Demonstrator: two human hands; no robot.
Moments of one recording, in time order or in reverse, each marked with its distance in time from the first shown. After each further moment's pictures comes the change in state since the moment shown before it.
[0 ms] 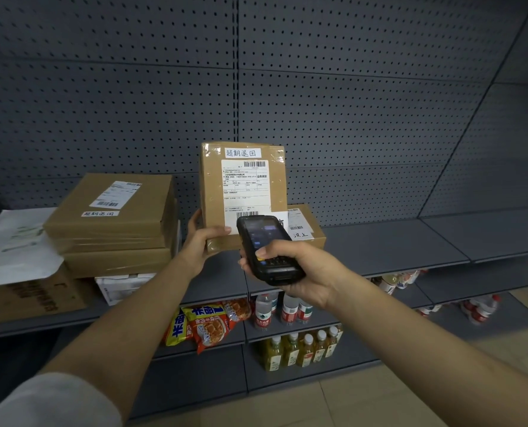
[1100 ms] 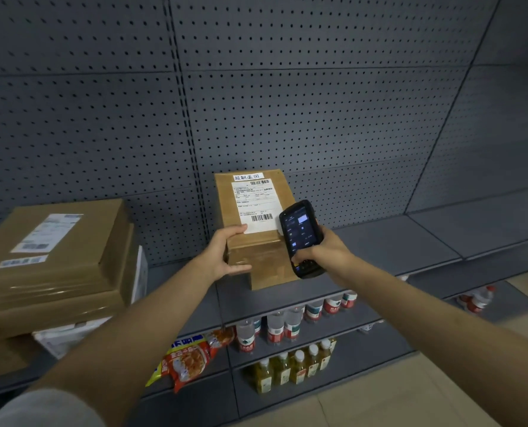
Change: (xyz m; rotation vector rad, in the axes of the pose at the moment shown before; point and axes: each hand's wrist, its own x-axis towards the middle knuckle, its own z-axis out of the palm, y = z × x) left_hand 0.086 -0.012 0.127 0.016 -0.080 -0.410; right_hand 0.083 -0.092 -0.166 -0.694 0.541 -0.240
